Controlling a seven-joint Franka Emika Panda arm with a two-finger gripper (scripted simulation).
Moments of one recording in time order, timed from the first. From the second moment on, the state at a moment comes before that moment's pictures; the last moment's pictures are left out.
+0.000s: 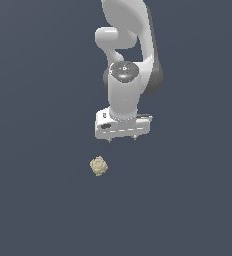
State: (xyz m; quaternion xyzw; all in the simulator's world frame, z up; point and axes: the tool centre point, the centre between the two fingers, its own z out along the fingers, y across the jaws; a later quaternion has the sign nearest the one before) arm 0.010 0.025 0.167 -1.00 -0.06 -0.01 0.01
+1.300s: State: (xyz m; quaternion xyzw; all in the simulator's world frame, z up) arm 0.064 -0.066 0.100 -0.96 -0.29 0.00 0.00
